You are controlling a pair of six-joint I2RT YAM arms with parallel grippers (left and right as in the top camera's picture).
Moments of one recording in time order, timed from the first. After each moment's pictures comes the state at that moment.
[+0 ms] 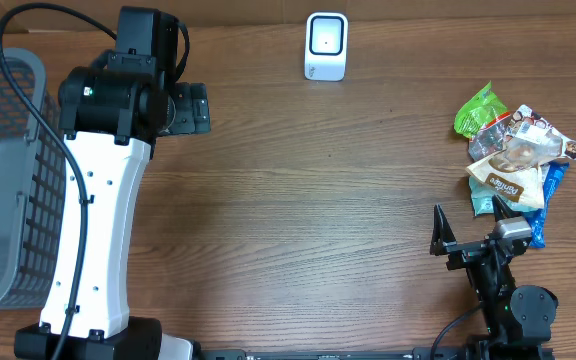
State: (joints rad) left arm -0.15 1.63 1.94 -1.41 -0.30 -0.23; right arm -0.01 0.01 0.02 -0.02 -0.19 0.07
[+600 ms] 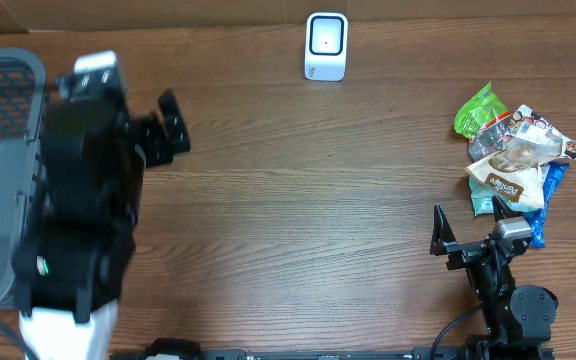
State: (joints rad) left arm -0.12 1.02 1.37 -0.75 -0.28 -0.20; right arm -0.01 0.01 0.02 -0.02 -0.19 0.07
